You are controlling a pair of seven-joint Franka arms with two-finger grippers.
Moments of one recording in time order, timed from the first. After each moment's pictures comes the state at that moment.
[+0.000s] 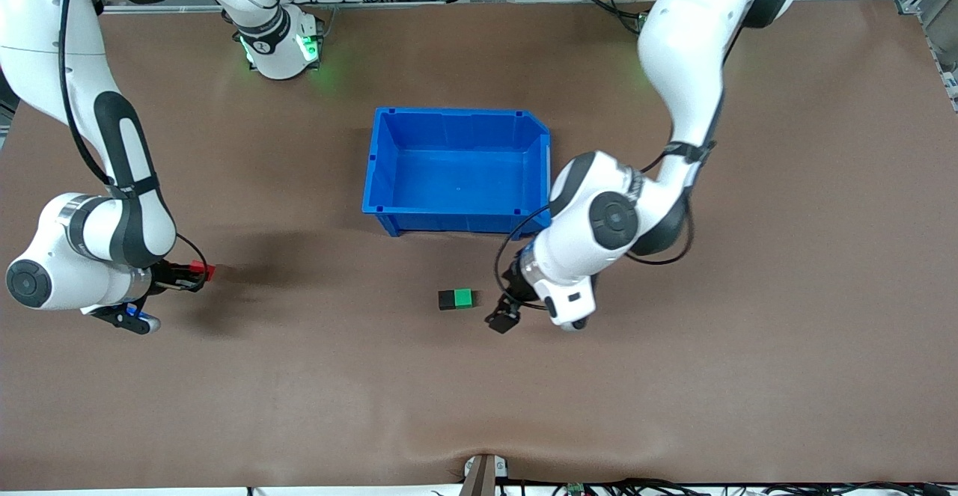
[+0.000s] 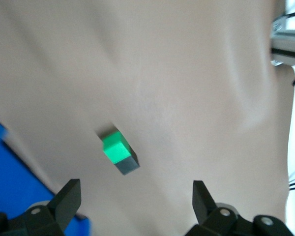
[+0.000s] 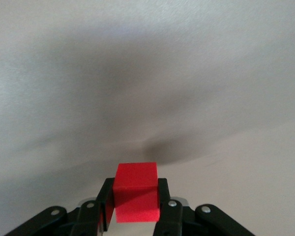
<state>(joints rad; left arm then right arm) -0.57 0.81 0.04 -1.07 -0.34 2.10 -1.49 -0.08 0.66 -0.09 -1.60 0.09 1.96 0.17</state>
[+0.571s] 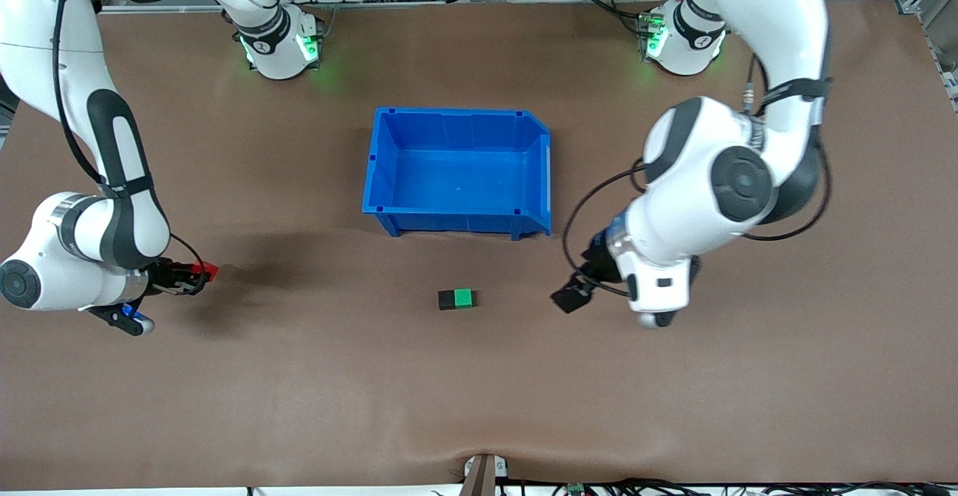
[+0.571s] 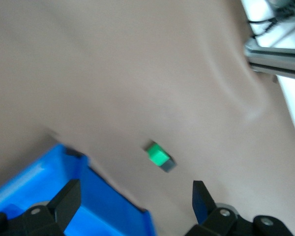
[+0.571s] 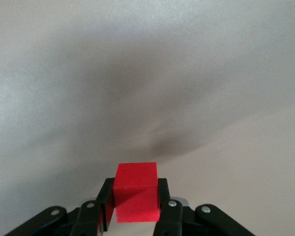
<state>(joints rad) -0.44 0.62 0.06 -1.08 -0.29 1.78 -1.23 -0.08 0.65 -0.09 -1.59 0.12 1.94 0.27</state>
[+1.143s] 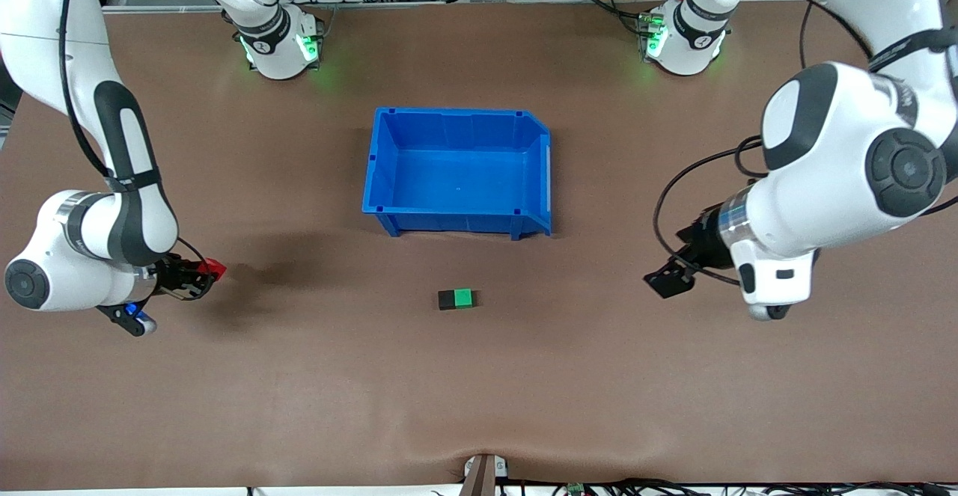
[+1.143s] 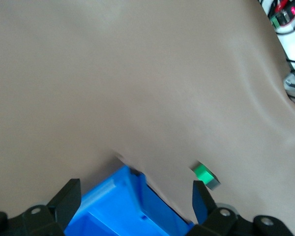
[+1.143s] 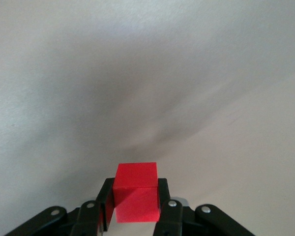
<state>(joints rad) -0.33 0.52 0.06 -1.08 -0.18 1.58 -1.09 -0.03 0.63 -0.09 -1.58 0.12 1.91 0.45</state>
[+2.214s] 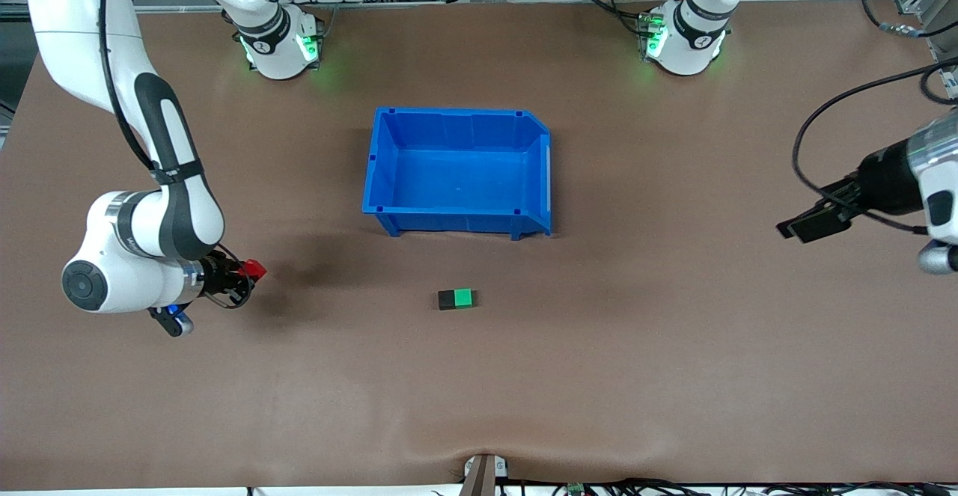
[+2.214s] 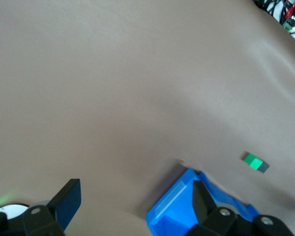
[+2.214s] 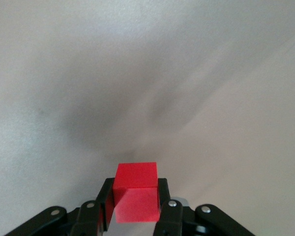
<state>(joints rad) -0.03 0.29 -0.04 -1.20 -0.11 1.44 -0.65 0.09 0.62 -0.08 -1.58 0.18 1.91 0.73</state>
